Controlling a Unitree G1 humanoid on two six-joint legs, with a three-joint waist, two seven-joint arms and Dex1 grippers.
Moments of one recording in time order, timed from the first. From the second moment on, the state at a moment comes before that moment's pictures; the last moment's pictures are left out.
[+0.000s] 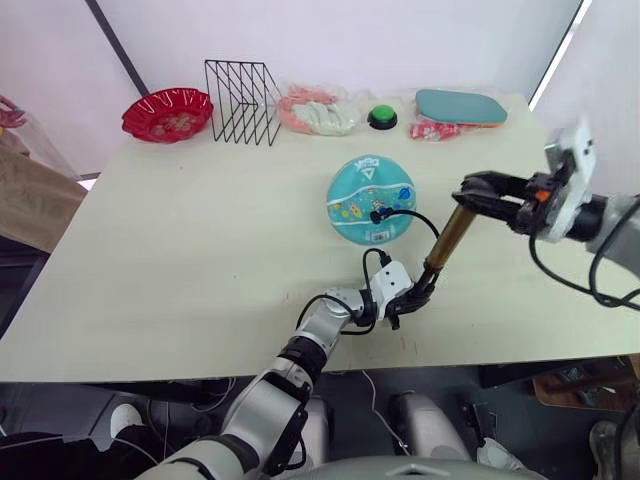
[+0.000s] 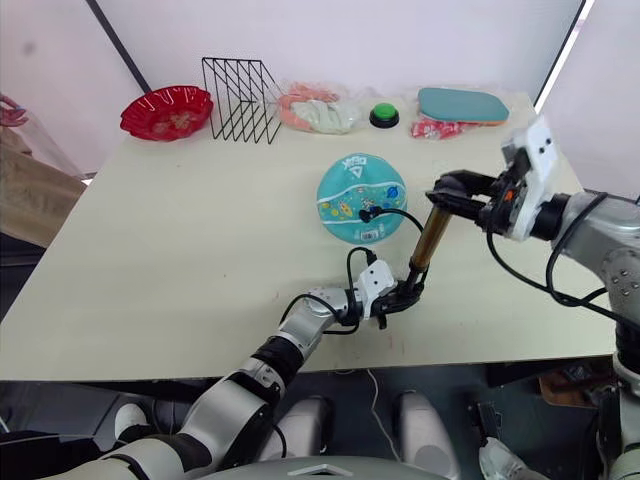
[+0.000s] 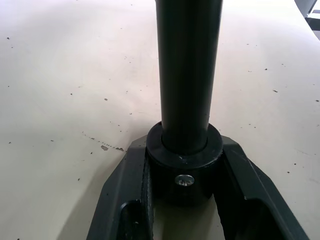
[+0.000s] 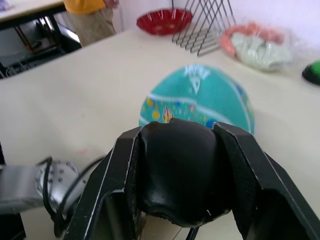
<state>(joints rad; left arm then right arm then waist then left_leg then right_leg) -0.58 -0.02 -0.32 0.87 0.08 -0.22 -0.78 -0.59 -0.82 -0.24 -0.34 0.89 1.00 0.69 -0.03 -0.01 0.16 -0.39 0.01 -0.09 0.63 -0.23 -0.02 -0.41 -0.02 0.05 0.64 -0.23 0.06</state>
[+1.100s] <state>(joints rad) -0.57 -0.01 -0.32 0.88 0.10 -0.20 -0.76 -0.31 -0.62 0.03 -0.16 0.50 0.45 0.83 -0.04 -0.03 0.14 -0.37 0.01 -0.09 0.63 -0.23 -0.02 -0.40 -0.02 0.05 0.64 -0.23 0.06</state>
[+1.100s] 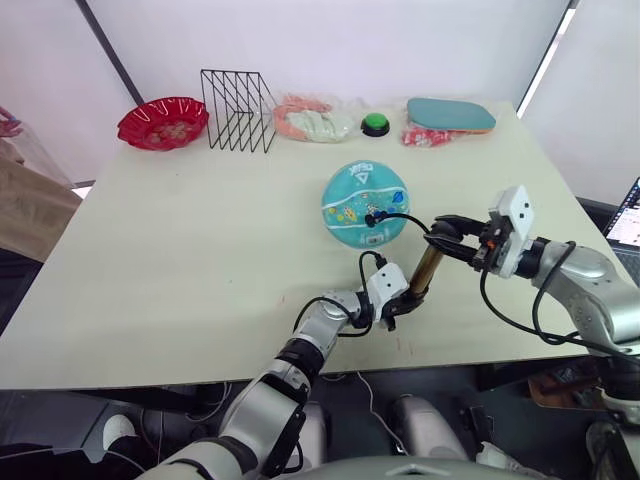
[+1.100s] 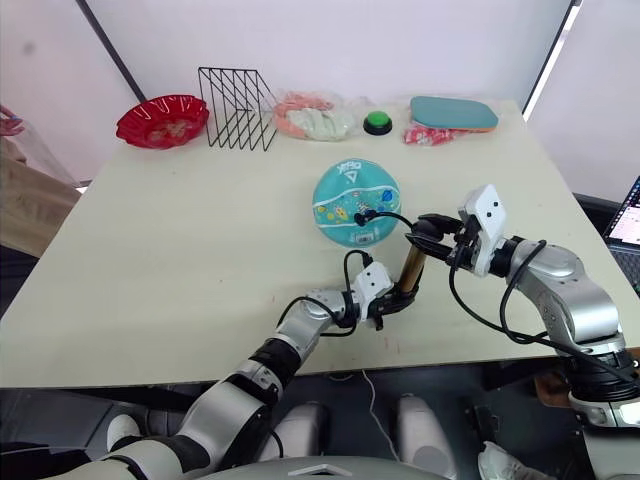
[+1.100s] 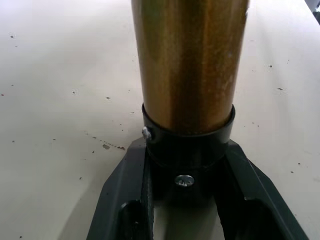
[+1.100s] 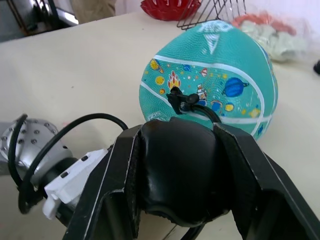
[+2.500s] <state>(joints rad) -0.55 0.00 -0.32 0.87 0.09 -0.22 -0.76 -0.36 -0.66 -0.01 -0.27 0.59 0.62 0.75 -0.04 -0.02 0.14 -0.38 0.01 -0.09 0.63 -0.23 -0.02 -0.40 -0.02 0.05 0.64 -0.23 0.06</state>
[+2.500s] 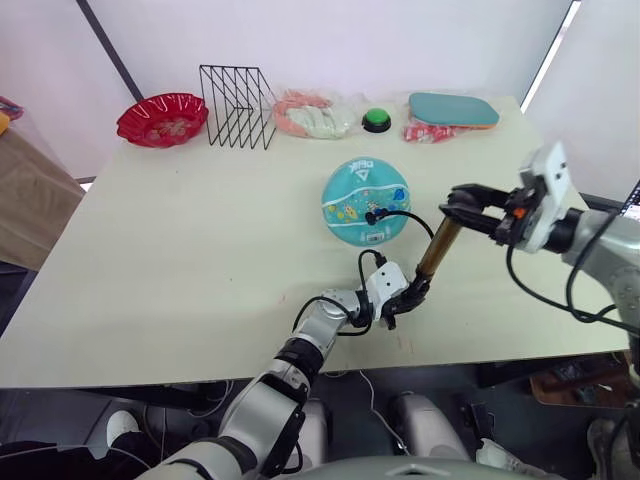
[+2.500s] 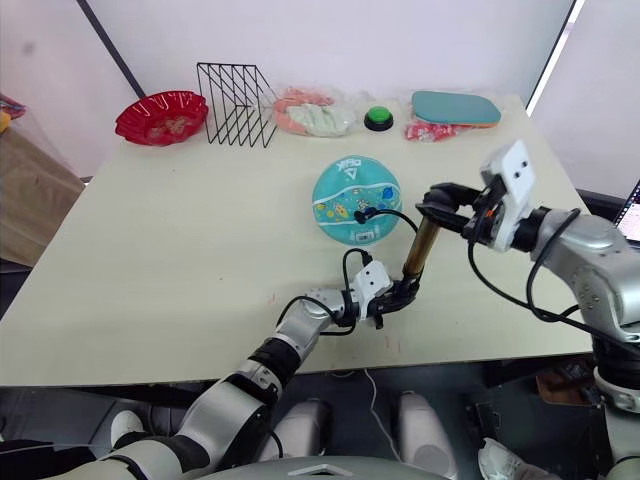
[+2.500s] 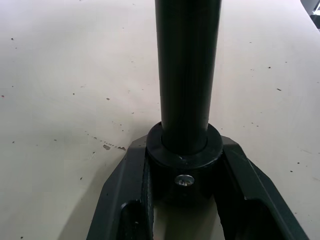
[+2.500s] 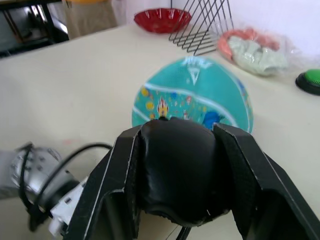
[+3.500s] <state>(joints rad) -0.56 -0.01 -0.32 0.85 0.08 -0.22 -0.78 -0.67 -0.86 -0.25 -0.30 0.87 0.99 0.79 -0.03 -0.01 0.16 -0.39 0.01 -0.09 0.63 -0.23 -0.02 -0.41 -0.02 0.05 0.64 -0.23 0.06</state>
